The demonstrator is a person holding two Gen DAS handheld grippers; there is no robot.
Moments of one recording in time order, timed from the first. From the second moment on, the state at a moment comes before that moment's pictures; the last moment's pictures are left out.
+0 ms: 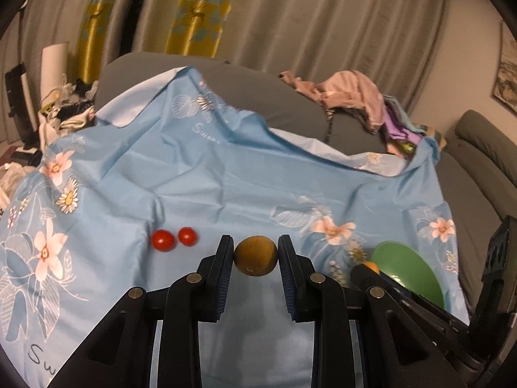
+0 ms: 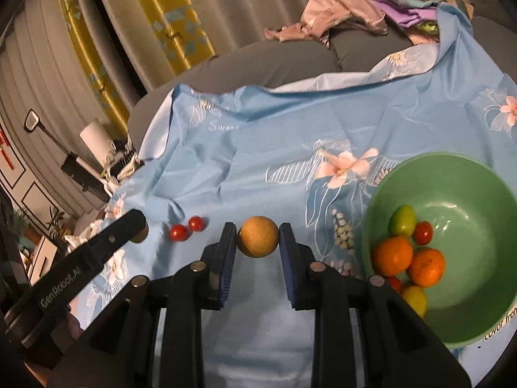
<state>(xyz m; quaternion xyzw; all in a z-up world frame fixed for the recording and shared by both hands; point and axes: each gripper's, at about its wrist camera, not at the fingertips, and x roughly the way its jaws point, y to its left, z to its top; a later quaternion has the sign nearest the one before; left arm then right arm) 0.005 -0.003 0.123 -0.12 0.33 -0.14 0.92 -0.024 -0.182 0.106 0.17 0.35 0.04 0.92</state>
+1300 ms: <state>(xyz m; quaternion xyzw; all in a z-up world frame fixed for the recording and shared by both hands) -0.005 -0.173 0.122 -0.01 0.37 -0.29 0.88 -0.067 -0.323 0.100 0.23 0.32 -0.10 0.91</state>
